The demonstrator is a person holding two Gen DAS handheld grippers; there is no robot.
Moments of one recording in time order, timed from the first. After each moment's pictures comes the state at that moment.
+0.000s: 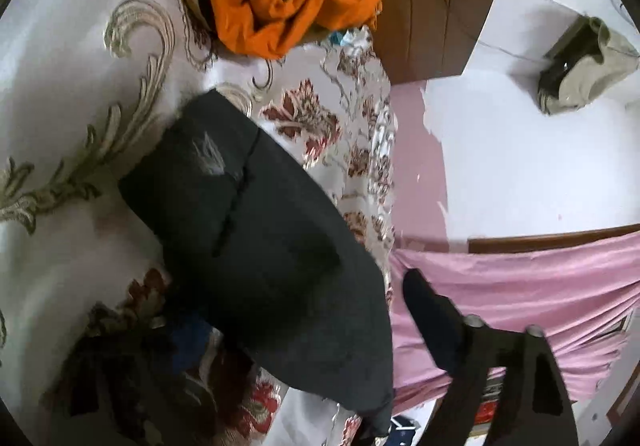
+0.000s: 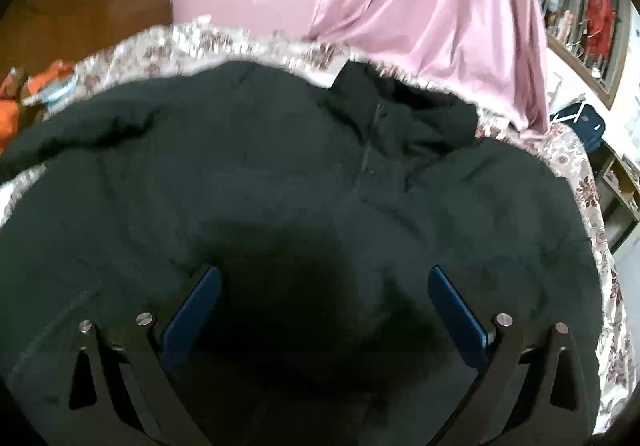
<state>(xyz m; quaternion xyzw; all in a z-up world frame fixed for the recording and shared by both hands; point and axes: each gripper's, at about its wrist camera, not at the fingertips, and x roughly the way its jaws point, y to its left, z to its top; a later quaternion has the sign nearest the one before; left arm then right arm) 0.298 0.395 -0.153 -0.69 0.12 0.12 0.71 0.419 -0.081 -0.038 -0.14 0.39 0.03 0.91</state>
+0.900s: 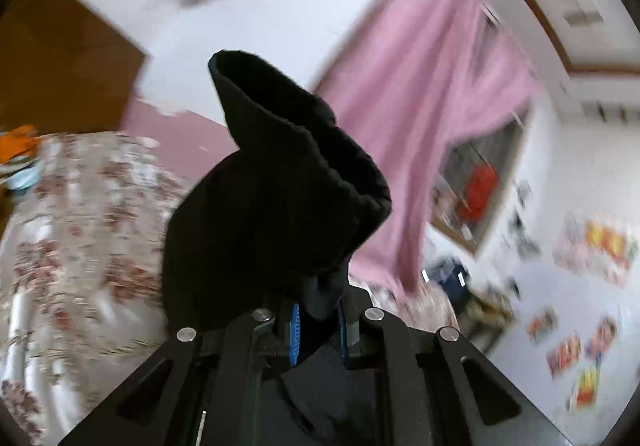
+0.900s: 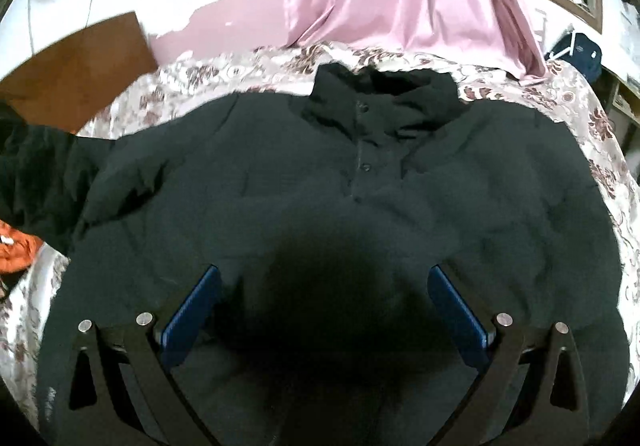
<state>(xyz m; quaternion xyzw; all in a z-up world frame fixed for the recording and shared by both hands) 0.313 0.167 0.099 -0.23 0.09 -0.14 0.96 0.410 -0.132 -0.001 0.02 0.38 0.04 0.92</state>
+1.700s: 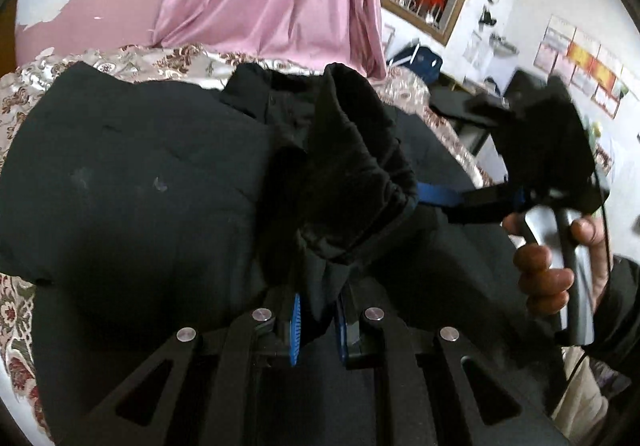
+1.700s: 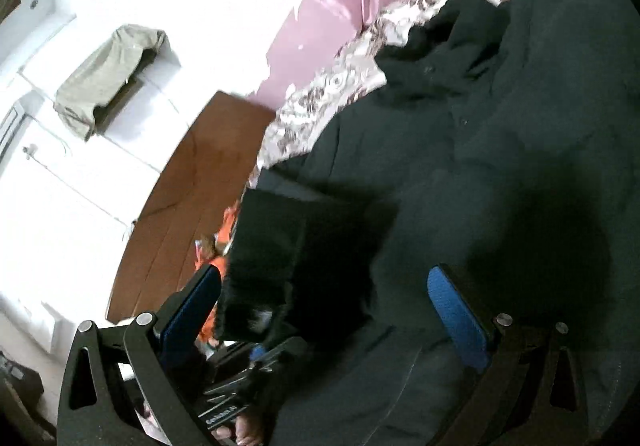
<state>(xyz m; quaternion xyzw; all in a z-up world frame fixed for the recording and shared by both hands) 0.369 0.007 -0.028 -0.05 0.38 -0.25 0.89 0.440 -0.195 -0.043 0.33 0.41 0.29 0.80</state>
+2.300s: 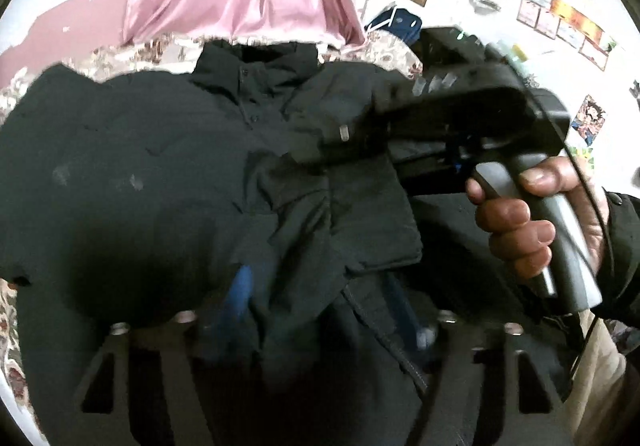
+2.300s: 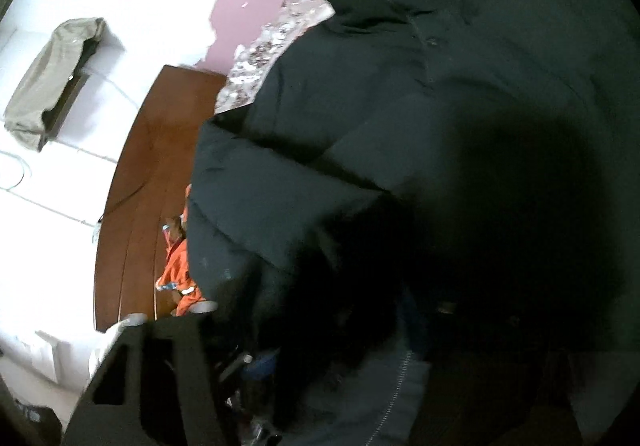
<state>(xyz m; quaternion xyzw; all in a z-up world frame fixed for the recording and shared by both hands) 0.362 -0.009 -0.033 0.01 0.39 -0.28 0.88 0.470 -0.166 -0.091 0.35 0.51 0.23 0.75</state>
